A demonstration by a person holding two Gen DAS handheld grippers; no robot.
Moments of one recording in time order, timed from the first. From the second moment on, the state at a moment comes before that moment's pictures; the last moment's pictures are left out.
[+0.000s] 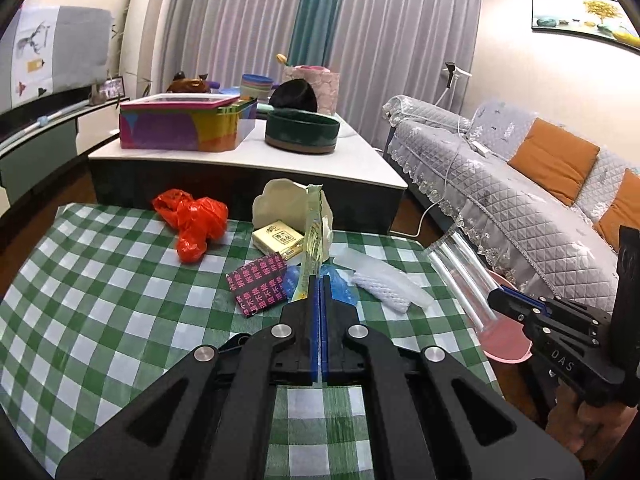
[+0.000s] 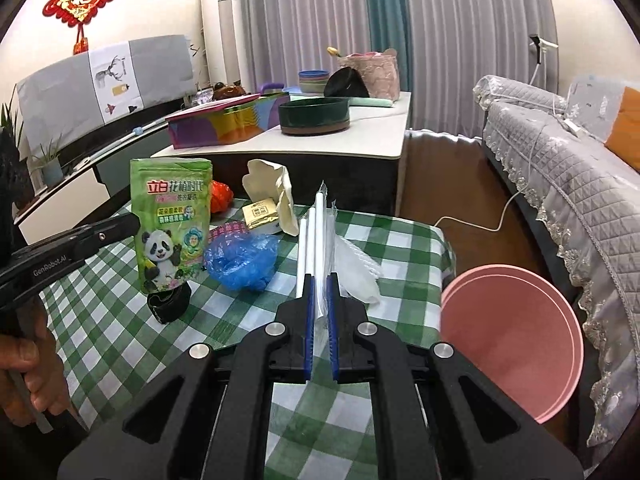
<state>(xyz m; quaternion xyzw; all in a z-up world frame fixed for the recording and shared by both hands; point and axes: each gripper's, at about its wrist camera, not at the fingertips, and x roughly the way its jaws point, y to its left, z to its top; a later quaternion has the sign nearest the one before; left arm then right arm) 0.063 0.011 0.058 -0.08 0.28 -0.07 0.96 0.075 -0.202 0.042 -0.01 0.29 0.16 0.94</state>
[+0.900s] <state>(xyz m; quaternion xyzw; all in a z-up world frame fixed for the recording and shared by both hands) 0.050 -0.024 0.062 -0.07 0.26 -0.11 0.96 0.065 -0.245 0.048 0.02 0.28 0.11 0.95</state>
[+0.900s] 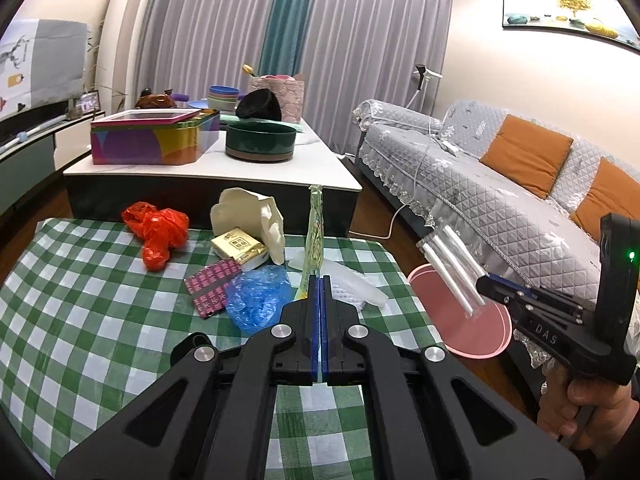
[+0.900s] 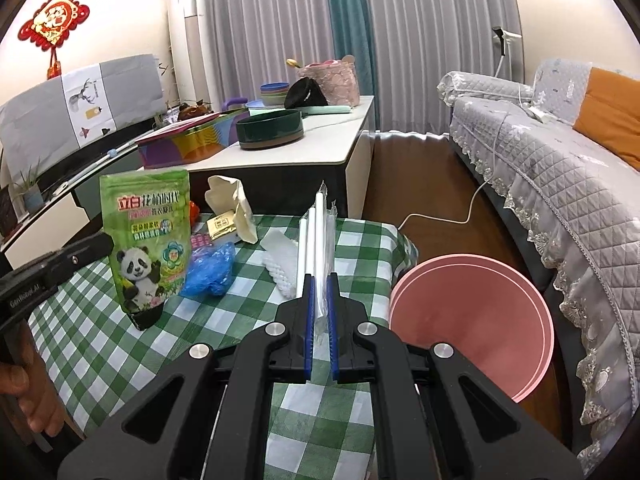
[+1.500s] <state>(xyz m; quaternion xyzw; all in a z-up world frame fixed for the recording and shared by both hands) 0.059 -0.047 0.054 -0.05 0.27 -0.12 0.96 0.068 -0.280 0.055 0.04 0.27 0.08 0.96</state>
